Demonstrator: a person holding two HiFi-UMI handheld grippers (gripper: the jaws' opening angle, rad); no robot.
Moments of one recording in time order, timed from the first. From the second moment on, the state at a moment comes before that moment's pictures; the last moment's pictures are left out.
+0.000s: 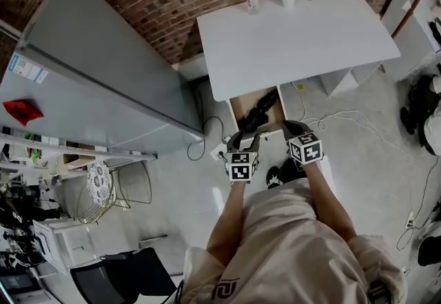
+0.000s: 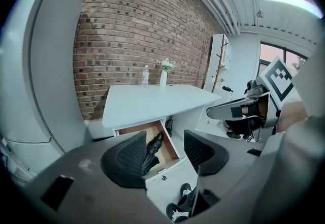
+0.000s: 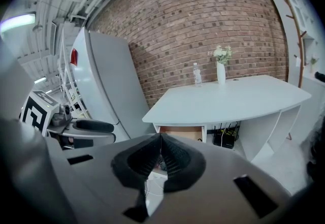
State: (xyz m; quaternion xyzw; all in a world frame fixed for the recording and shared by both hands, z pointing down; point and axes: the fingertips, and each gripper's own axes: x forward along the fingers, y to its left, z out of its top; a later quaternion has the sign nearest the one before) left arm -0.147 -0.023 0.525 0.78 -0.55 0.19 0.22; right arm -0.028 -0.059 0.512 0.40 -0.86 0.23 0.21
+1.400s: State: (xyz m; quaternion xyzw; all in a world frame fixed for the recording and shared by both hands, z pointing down) left arm -0.131 -0.024 0.541 0.79 -0.52 0.19 0.26; right arm -0.016 -0.057 0.507 0.42 -0.86 0.24 0.19
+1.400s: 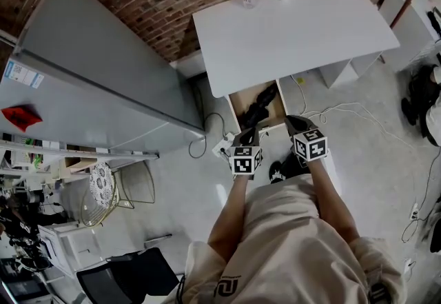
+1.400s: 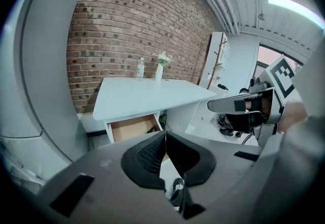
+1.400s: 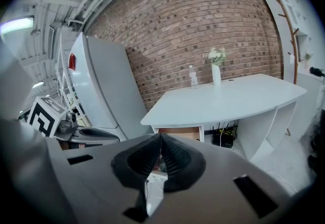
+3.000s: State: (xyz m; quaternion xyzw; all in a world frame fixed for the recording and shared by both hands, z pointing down) left arm -0.136 -0.024 0.538 0.79 -0.52 0.18 0.27; right arm -0.026 -0.058 0.510 0.39 -0.87 0.23 0.21
